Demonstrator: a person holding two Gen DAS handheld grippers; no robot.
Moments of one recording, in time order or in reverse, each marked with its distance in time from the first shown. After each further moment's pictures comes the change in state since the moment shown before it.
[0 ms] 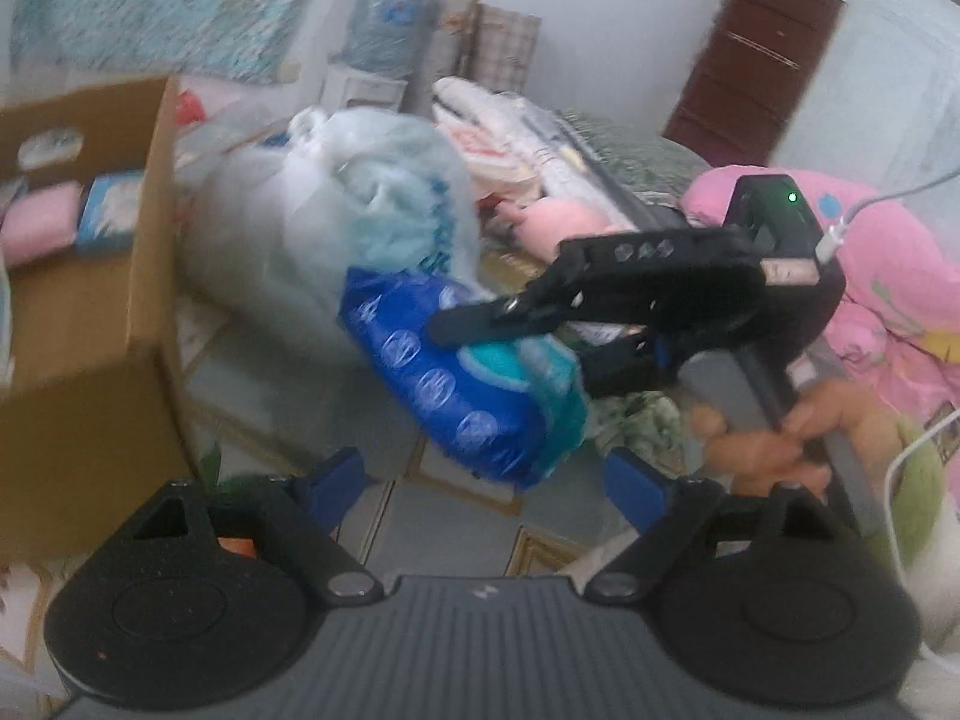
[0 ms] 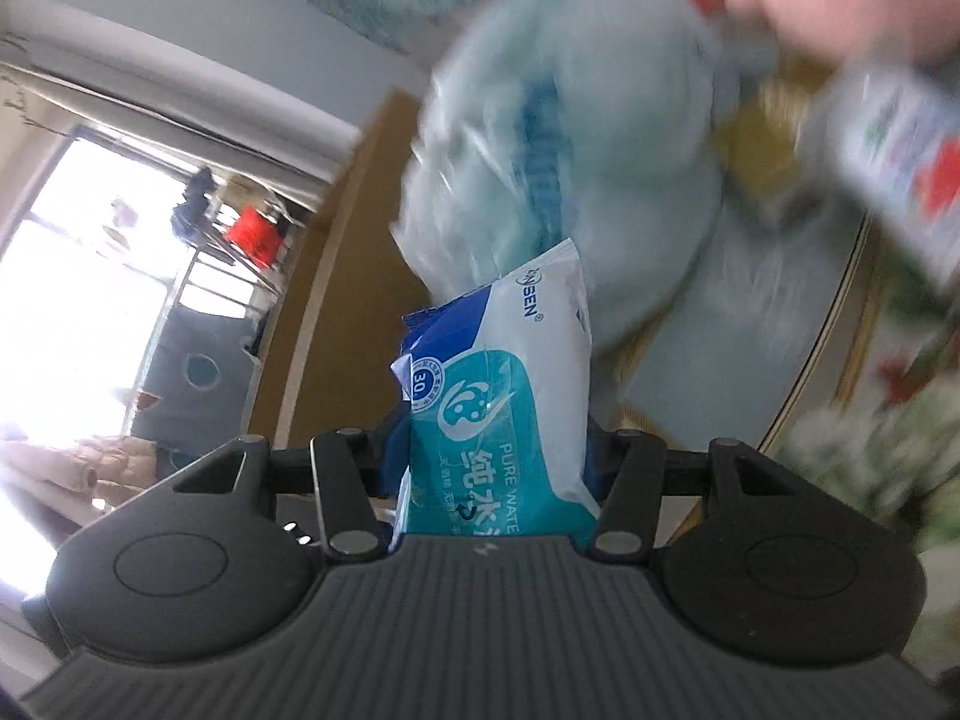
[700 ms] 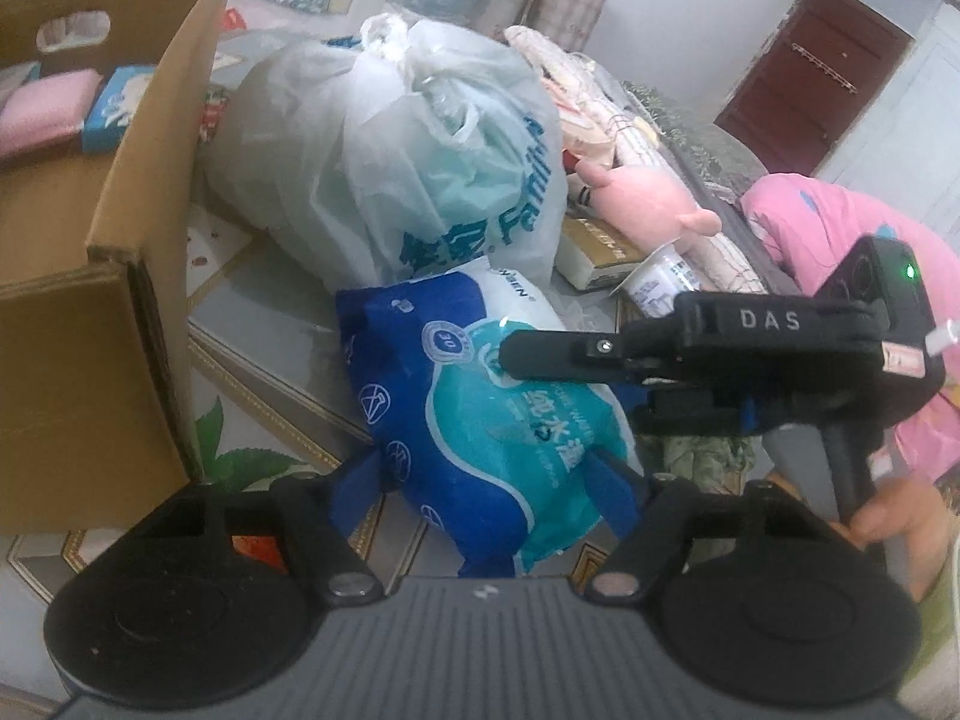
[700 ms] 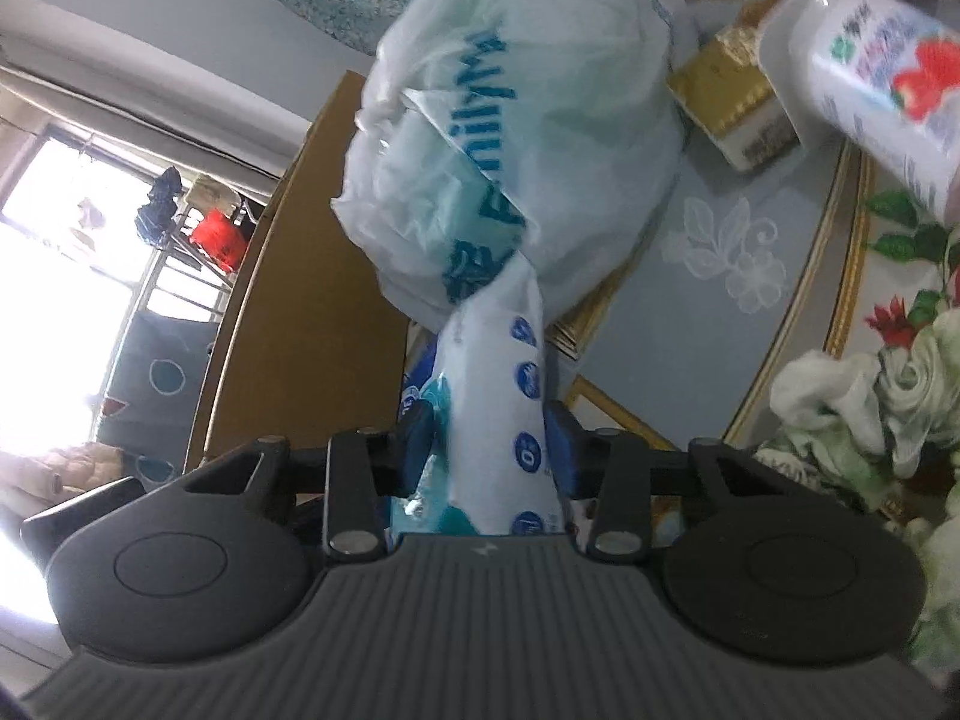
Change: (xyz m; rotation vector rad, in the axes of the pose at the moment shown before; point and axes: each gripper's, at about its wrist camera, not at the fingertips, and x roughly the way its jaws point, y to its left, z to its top) left arm 0.050 0.036 0.003 -0.149 0.085 -0.009; right arm -0.007 -0.023 -0.012 0.035 -0.035 -0.016
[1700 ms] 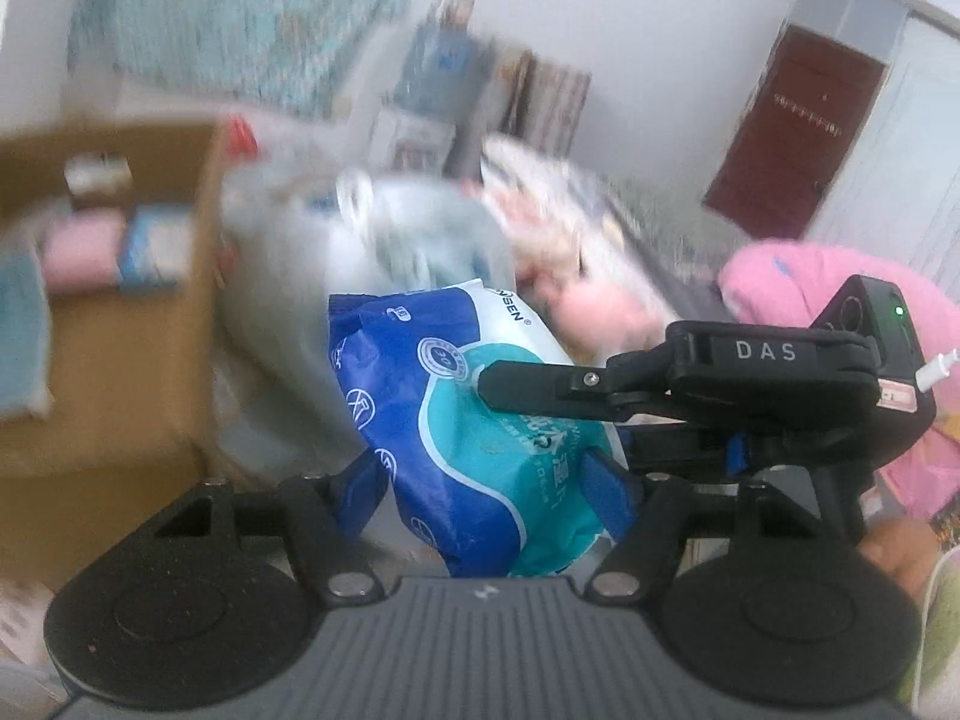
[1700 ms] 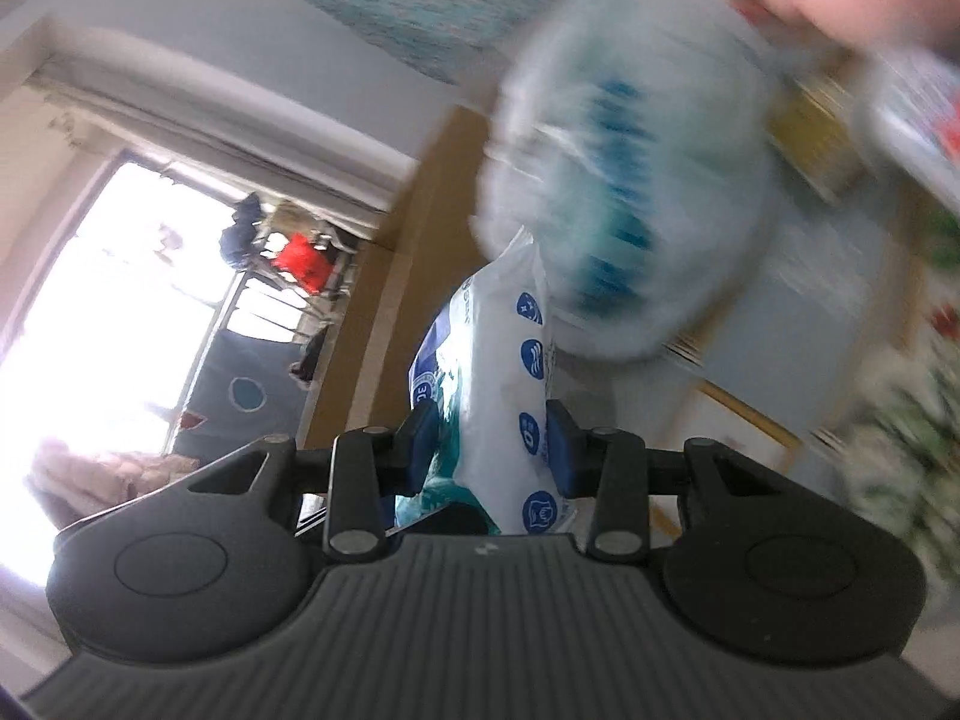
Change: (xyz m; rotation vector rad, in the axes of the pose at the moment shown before) left arm -0.080 -0.042 0.012 0.076 -0.227 0.073; right arm -0.027 0.056 0.001 -0.086 -0.065 0.186
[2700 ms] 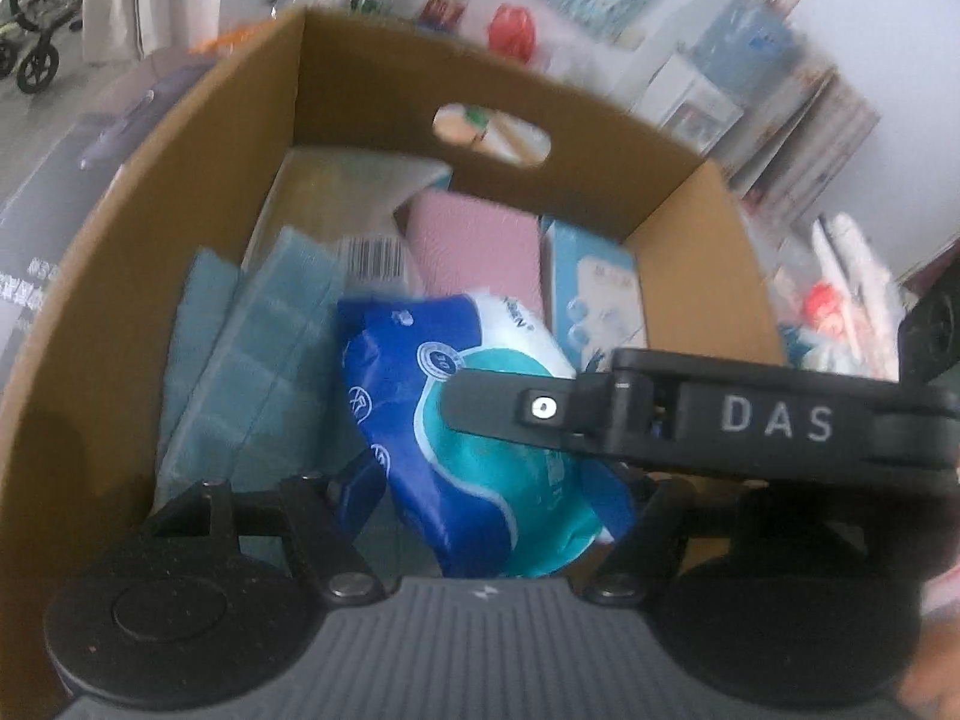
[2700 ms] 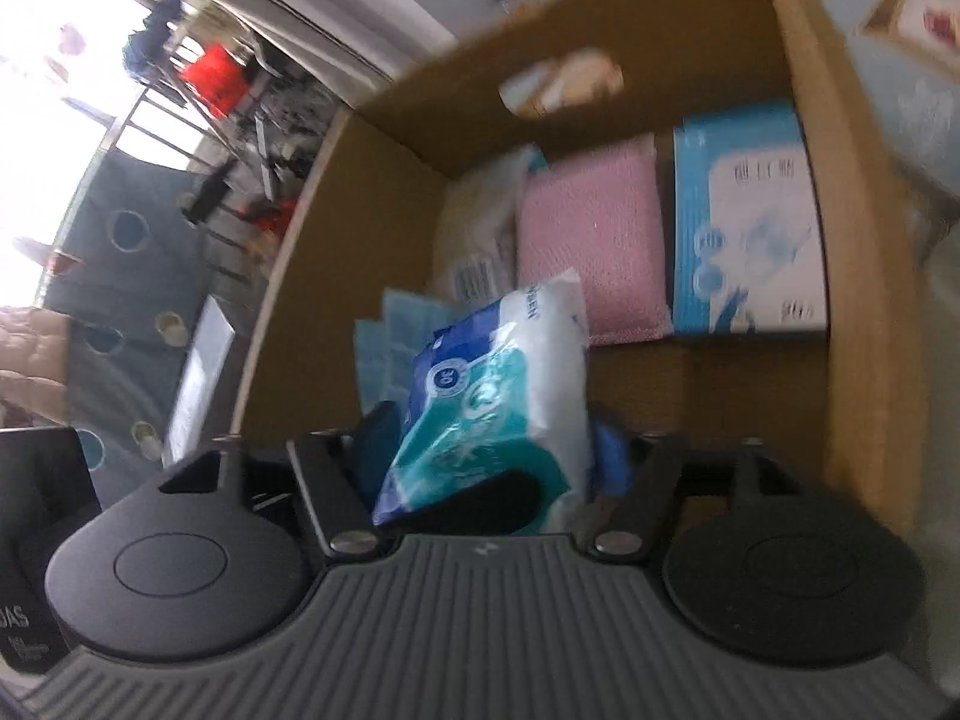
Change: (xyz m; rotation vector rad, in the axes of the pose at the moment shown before) left arm 0.030 0.264 0.105 -0.411 0.268 0.290; right arm 0.350 0.113 0.070 -0.149 0.402 -0.308
